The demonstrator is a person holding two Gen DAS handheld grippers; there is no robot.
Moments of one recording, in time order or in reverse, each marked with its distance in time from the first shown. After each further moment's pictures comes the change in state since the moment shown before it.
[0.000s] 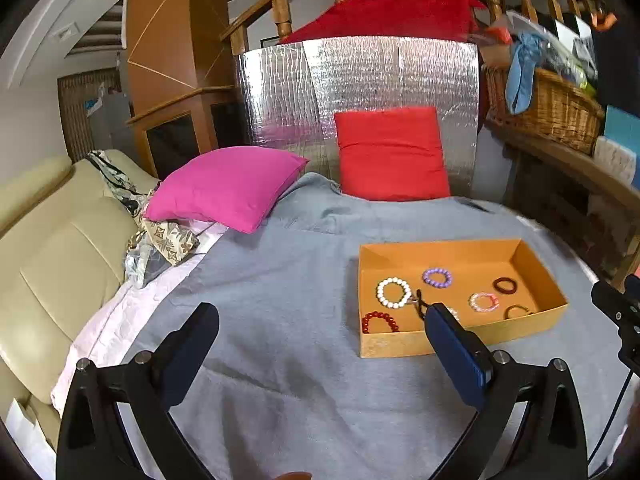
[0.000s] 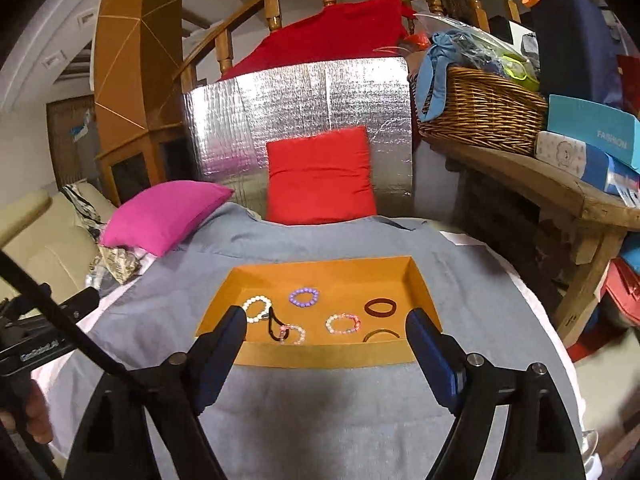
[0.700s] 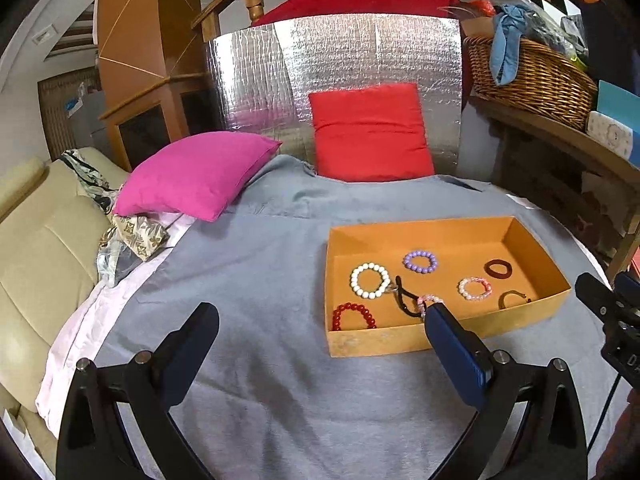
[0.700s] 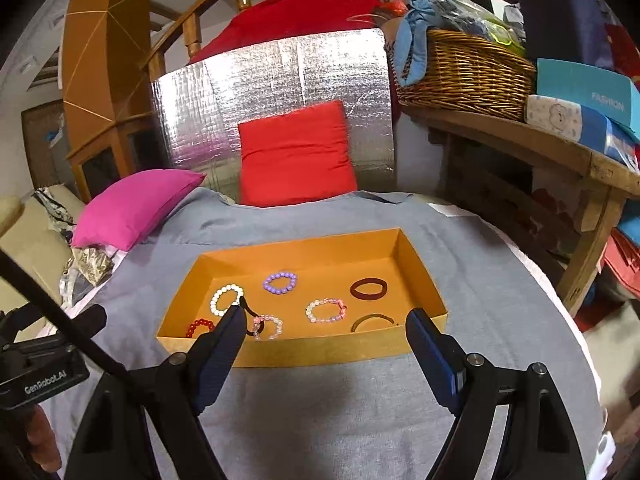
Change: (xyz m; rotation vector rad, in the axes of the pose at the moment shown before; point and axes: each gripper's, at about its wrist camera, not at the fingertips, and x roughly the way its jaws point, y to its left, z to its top) left arm 0.034 -0.038 -0.012 0.035 0.039 -0.064; right arm 0.041 -0.019 -0.022 0.073 0.025 -0.043
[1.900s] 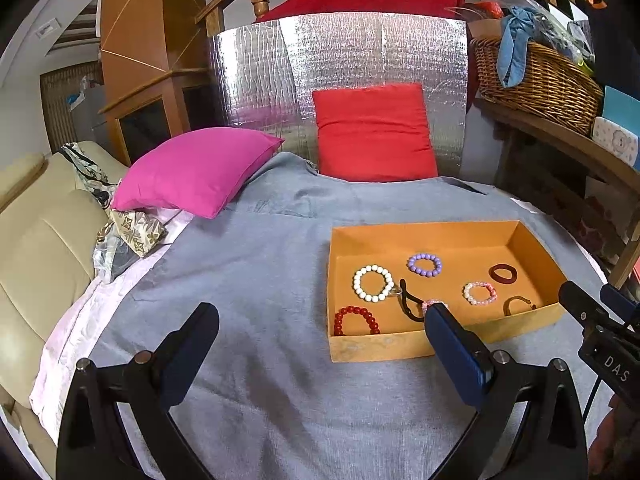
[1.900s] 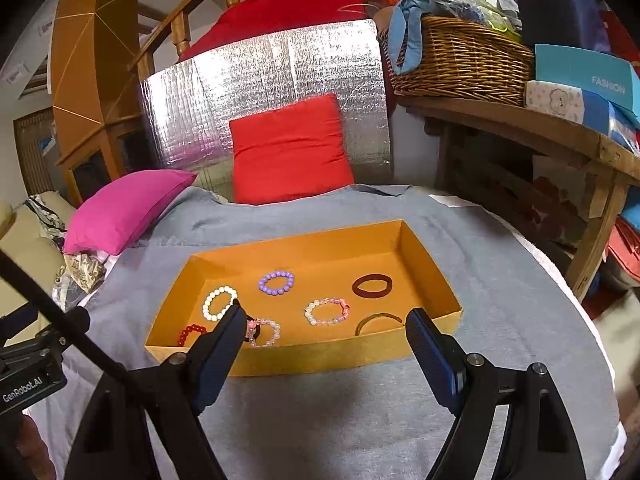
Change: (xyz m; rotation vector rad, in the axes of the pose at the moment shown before) left arm 0.014 0.005 0.000 -0.023 0.003 0.000; right arm 0.029 0.002 -0.006 0.032 0.013 0.002
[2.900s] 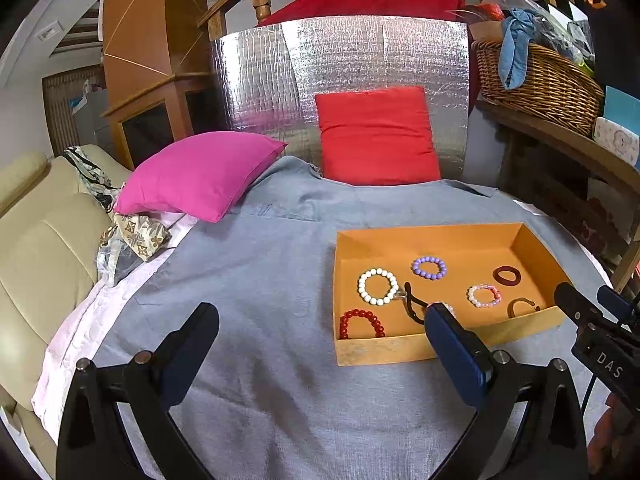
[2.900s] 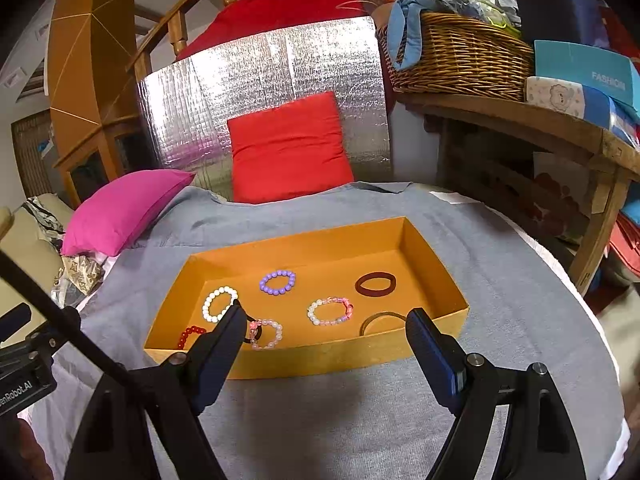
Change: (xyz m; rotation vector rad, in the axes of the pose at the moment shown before) left arm -0.001 0.002 0.000 0.006 -0.014 0.011; right arm 0.008 0.003 -0.001 0.008 0.007 -0.004
